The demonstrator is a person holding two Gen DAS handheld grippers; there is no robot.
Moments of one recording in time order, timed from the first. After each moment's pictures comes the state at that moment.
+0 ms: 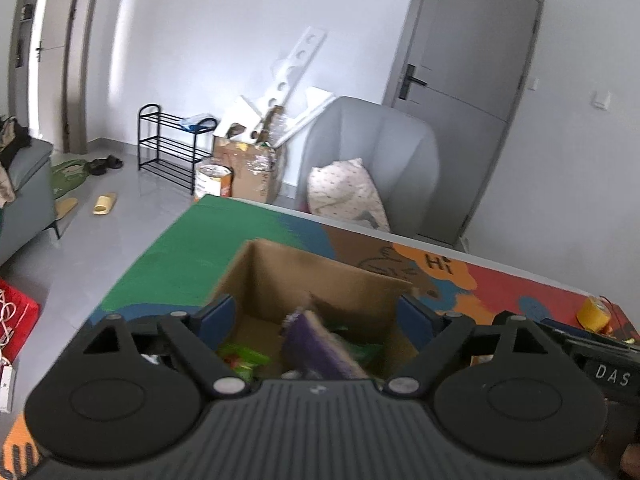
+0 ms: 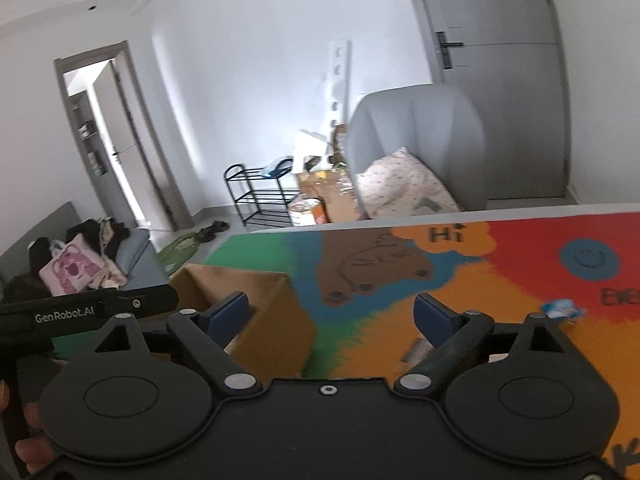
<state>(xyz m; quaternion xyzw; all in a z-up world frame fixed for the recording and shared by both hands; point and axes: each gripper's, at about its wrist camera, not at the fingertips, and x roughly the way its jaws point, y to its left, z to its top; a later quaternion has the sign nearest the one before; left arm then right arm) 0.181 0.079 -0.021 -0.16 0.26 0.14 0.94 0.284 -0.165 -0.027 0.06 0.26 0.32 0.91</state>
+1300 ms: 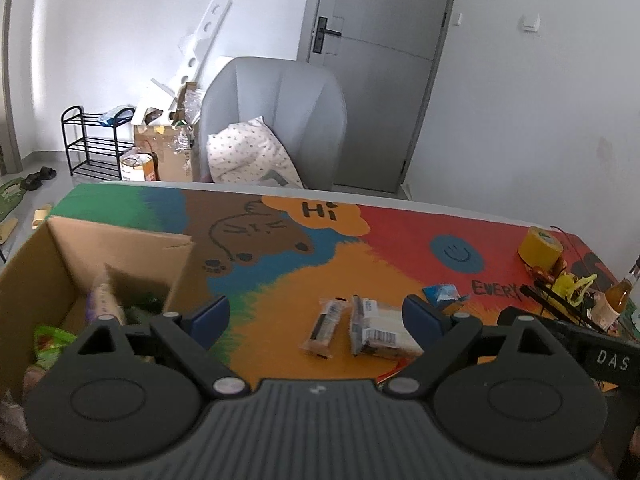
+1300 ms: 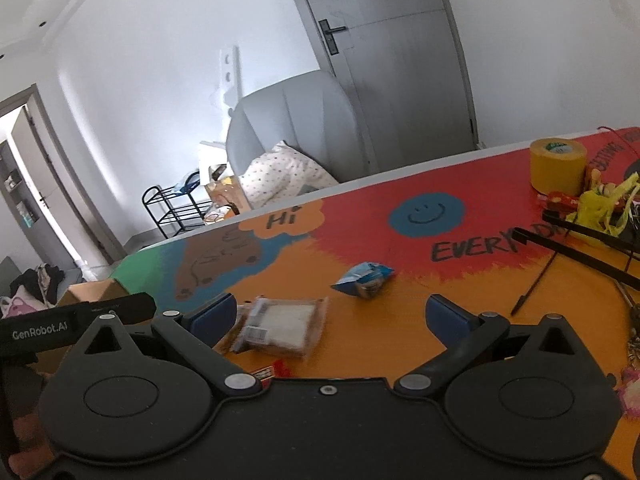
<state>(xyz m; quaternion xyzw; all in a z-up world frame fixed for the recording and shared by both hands) 0.255 -0.052 -0.041 -0.10 0.31 0.05 0.95 0.331 -0.299 -0.074 0.12 0.30 0.21 0.92</state>
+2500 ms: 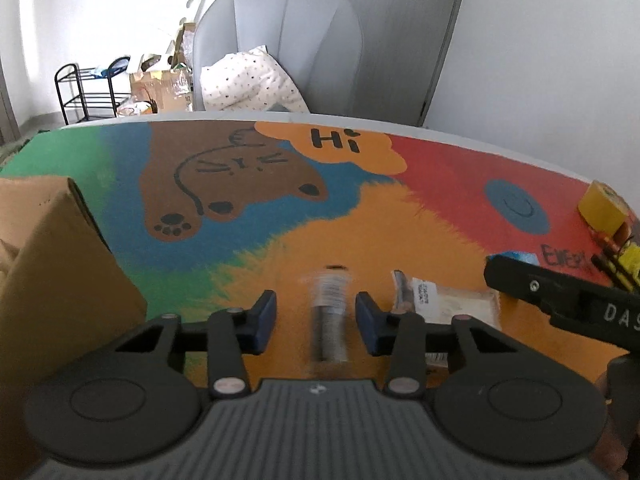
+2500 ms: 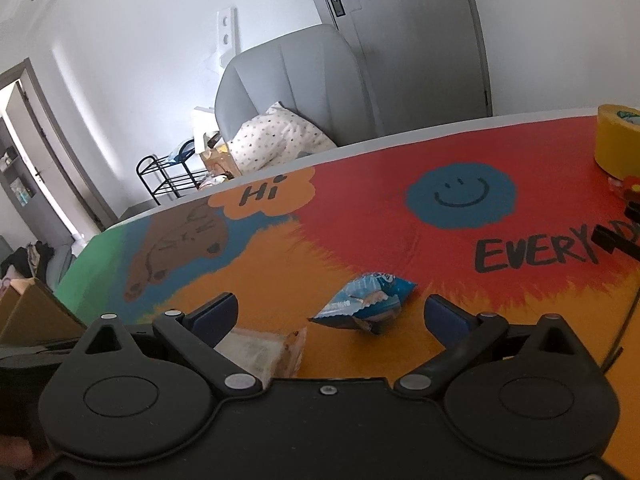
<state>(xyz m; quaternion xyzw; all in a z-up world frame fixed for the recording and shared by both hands) 0.344 -0.049 -0.120 -0.09 0.39 0.07 0.91 0.416 -0.257 -0.128 0.10 0.34 0.22 0.91</state>
